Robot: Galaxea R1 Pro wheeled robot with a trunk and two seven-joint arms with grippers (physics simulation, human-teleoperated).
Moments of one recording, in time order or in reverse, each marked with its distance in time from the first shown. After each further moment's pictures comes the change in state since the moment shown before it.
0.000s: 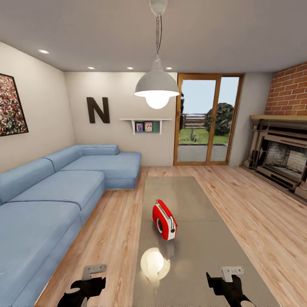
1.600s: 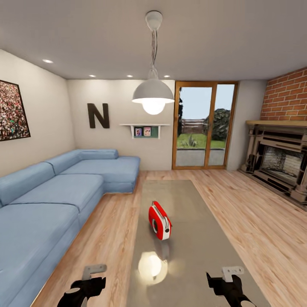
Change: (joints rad) left arm 0.000 0.000 0.000 -0.001 0.000 0.000 0.000; right arm 0.000 0.000 -0.001 0.000 -0.002 0.000 -0.002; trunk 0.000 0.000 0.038
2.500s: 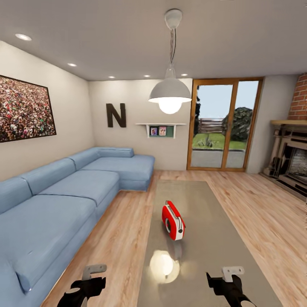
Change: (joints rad) left arm 0.000 0.000 0.000 0.000 0.000 0.000 0.000; right arm 0.000 0.000 0.000 0.000 0.000 0.000 0.000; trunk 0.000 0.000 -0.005
